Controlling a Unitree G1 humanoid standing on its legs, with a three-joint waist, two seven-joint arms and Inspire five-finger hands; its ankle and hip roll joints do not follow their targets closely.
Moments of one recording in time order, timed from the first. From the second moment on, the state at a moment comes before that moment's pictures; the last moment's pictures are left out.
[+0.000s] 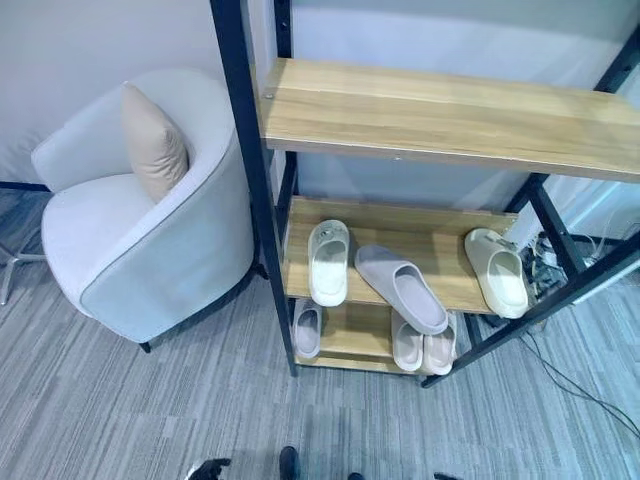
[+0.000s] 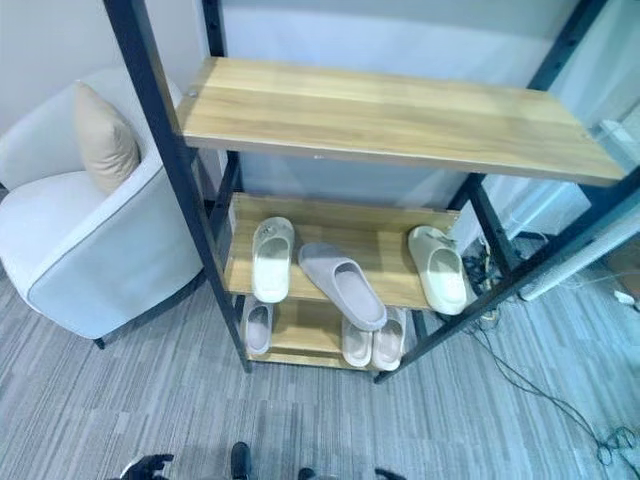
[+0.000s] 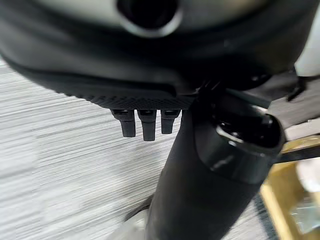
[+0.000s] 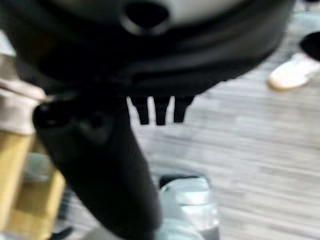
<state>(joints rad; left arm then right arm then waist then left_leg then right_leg) -0.08 0.27 -0.27 1.35 0.00 -0.11 0.06 0.06 -0.27 0.21 1.16 0.16 -0.10 -0.03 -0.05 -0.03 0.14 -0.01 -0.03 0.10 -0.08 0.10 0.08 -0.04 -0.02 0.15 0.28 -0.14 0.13</state>
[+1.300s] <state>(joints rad) -0.01 0.21 -0.27 1.29 0.07 -0.11 0.08 0.03 -0.55 0.58 0.07 0.05 -0.10 0.21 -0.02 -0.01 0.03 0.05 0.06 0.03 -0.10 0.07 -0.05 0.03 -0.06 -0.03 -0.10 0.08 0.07</state>
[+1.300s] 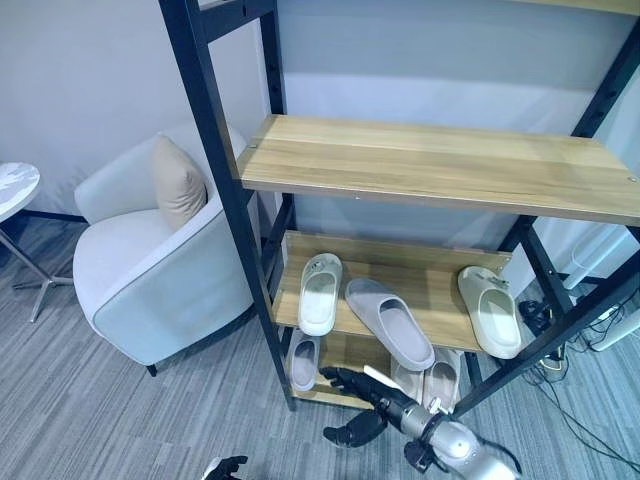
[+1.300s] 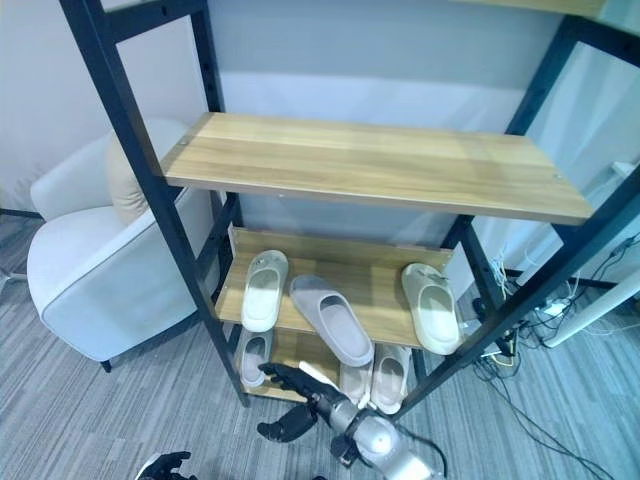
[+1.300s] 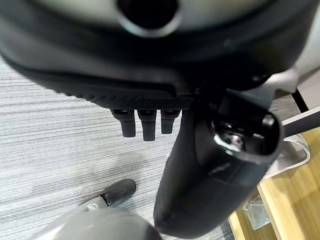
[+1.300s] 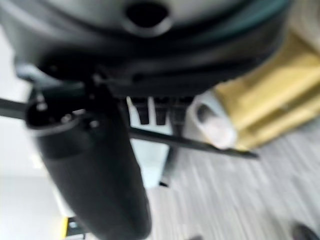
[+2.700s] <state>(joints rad) 0.03 0.20 -0.21 1.21 0.08 -0.17 0.12 0.05 -0.57 0.11 0.15 -0.34 -0.16 -0.31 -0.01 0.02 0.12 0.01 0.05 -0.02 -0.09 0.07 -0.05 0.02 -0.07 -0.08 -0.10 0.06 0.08</state>
